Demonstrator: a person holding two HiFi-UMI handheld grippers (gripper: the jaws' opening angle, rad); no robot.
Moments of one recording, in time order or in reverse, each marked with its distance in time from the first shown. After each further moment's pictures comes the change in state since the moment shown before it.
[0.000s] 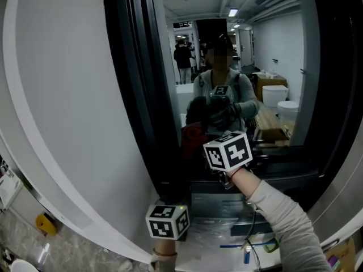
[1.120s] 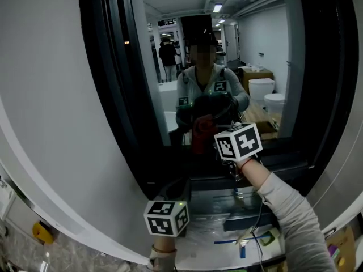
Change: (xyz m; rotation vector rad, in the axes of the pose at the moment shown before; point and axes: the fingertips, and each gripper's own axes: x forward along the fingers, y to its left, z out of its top) left arm 0.028 -0.041 0.009 0.031 -0.008 -0.093; right arm -0.048 -0.080 -0.022 0.028 0.051 -0.142
